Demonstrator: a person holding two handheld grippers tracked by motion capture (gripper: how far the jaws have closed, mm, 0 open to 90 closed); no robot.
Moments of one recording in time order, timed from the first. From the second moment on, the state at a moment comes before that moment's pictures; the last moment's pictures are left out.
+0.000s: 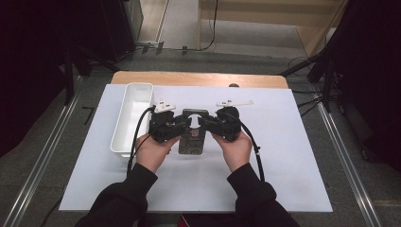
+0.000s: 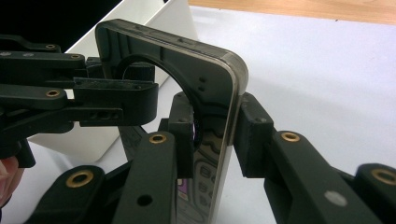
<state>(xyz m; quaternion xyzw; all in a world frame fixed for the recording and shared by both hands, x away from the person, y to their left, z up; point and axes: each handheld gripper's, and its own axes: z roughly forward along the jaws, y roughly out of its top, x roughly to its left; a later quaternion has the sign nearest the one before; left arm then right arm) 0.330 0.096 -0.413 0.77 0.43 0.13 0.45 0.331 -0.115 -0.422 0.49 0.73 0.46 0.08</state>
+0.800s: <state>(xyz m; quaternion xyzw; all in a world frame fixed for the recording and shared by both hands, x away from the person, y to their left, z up) 0.334 0.100 -0.414 0.78 0.43 0.11 0.45 0.329 -0.112 -0.424 0.49 0.73 0.46 0.08</state>
